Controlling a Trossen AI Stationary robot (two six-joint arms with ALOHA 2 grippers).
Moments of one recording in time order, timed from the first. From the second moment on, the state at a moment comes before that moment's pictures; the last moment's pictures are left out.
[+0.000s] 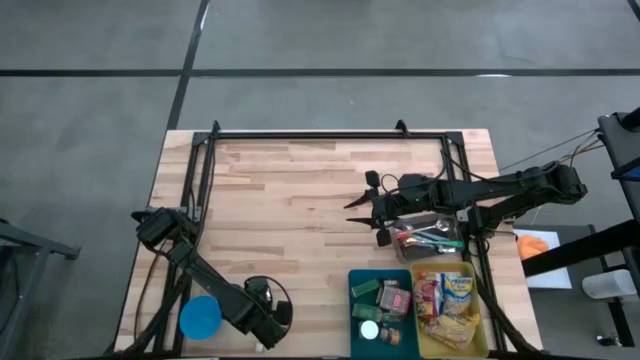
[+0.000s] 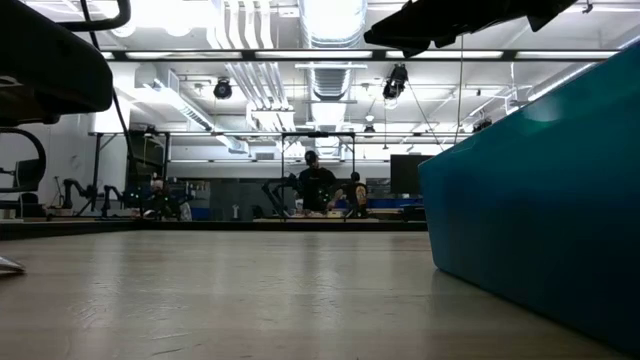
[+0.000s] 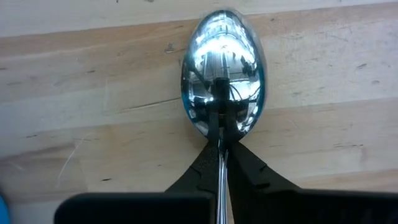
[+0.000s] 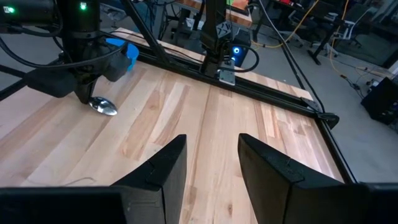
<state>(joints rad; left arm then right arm) -0.74 2.00 1.30 -0.86 -0.03 -2.23 0.03 1.23 0.77 0.16 -0.05 -0.27</state>
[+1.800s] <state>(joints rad) -0.28 1.86 1.30 -0.27 -0.71 -0.67 0.03 1.23 0.77 0.16 -0.05 -0.27</state>
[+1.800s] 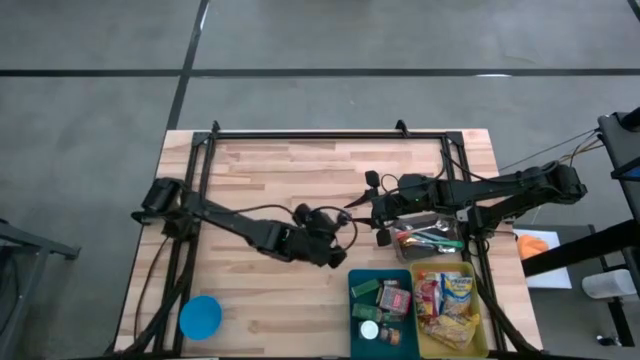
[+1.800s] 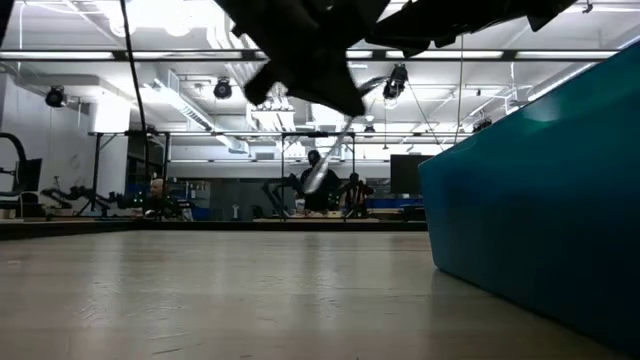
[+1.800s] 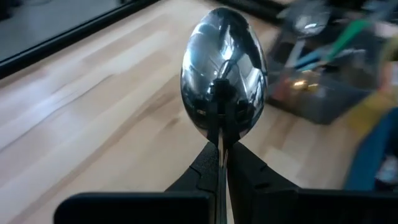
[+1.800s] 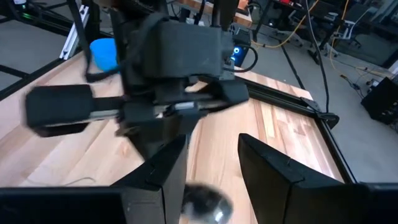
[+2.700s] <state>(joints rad) 0.07 1.87 0.90 0.61 -0.11 -0.88 0.03 1.23 0.77 0.16 -0.05 -0.27</state>
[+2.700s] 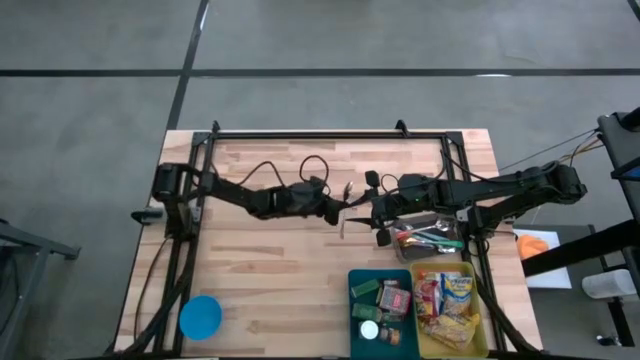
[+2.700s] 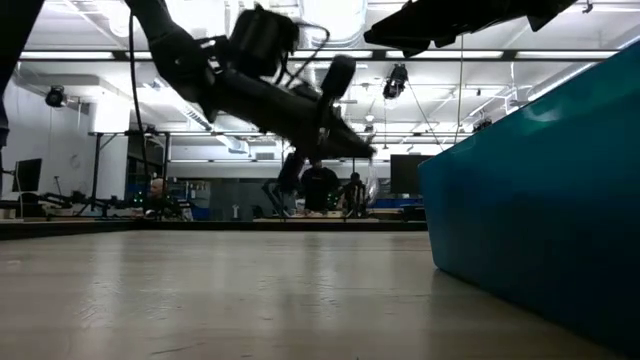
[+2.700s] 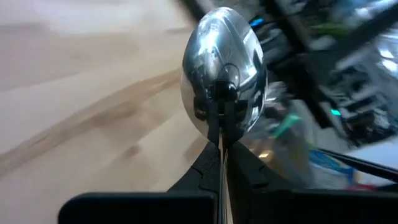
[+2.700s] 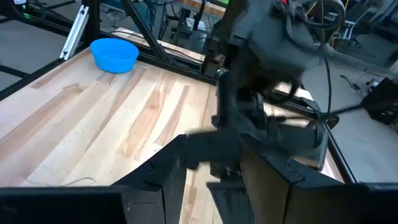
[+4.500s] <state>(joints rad) 0.09 2.16 1.24 0.17 -0.04 -1.33 0.03 1.23 0.77 0.16 -0.05 -0.27</state>
